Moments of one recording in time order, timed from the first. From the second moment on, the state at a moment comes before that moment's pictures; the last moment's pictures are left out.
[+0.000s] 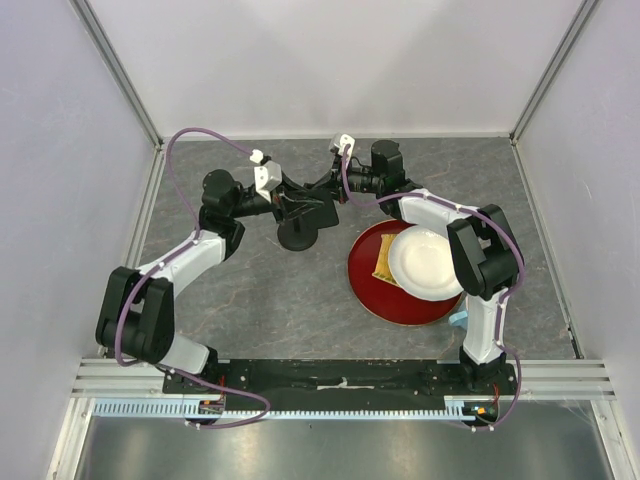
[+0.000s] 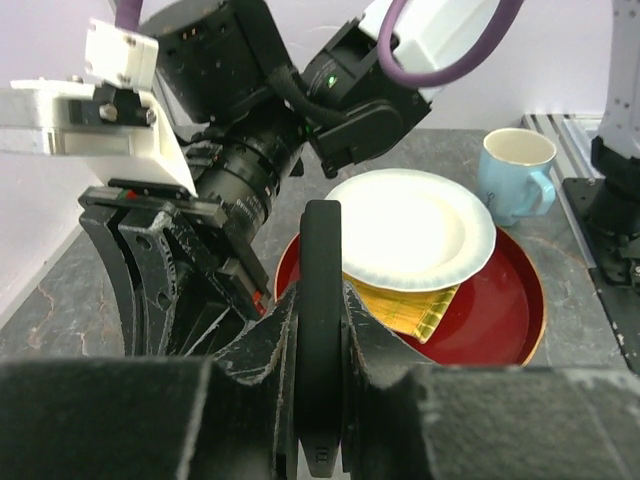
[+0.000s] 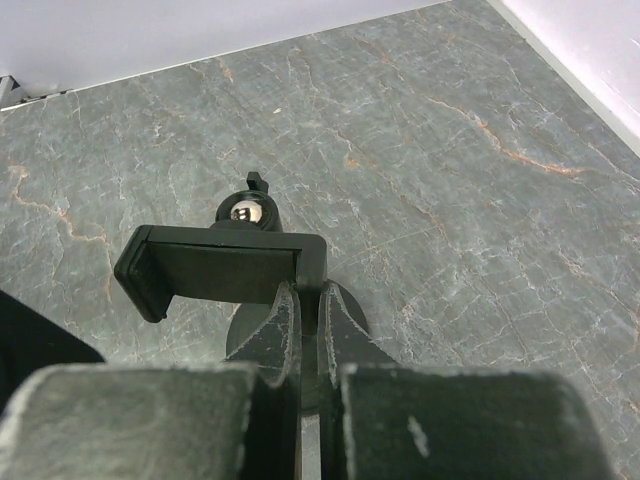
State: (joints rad) left arm -0.31 1.45 0.87 0.80 1.11 -0.08; right arm 0.47 1.99 1.37 0.41 -0.88 -0.09
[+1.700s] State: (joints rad) left arm -0.29 1.62 1.01 0.69 1.10 0.14; right arm 0.47 1.99 1.39 0.38 -0.85 -0.11
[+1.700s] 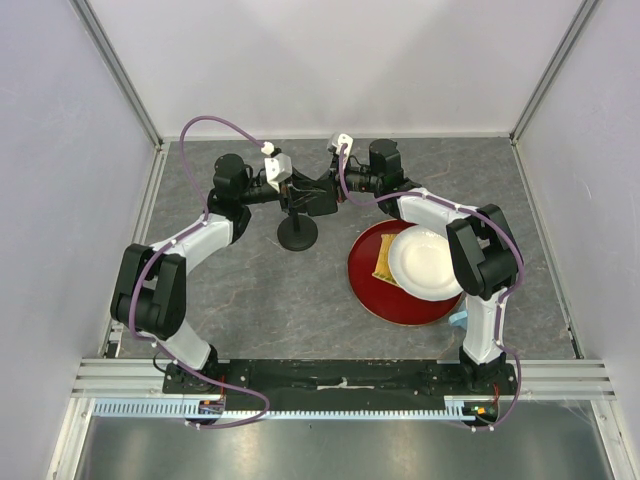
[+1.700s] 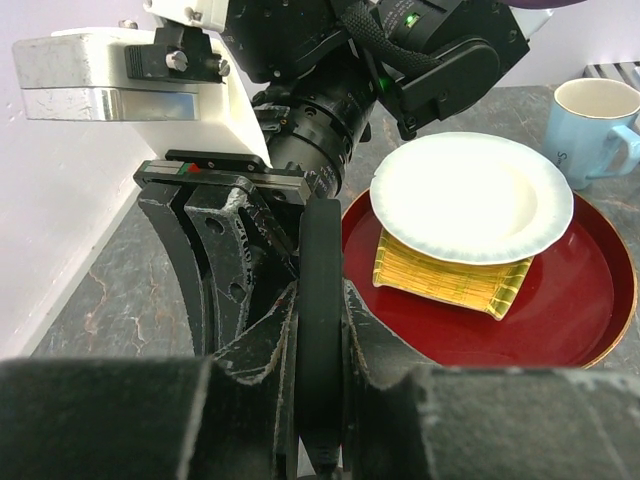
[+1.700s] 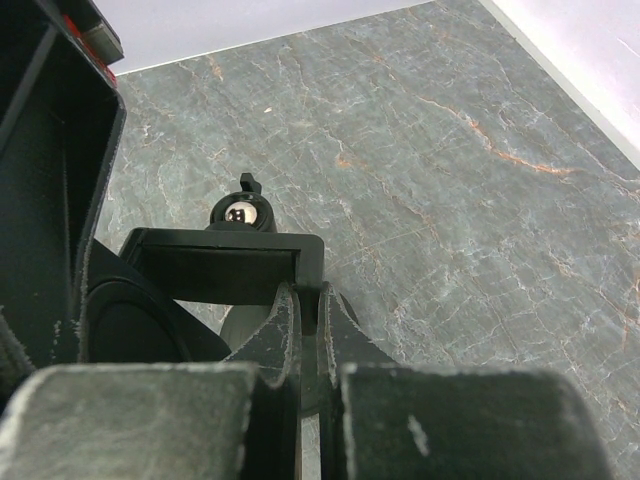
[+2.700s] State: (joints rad) left arm -0.24 1.67 1.01 0.80 1.21 0.06; right arm 0.47 2.02 1.42 0.39 -0.89 -0.12
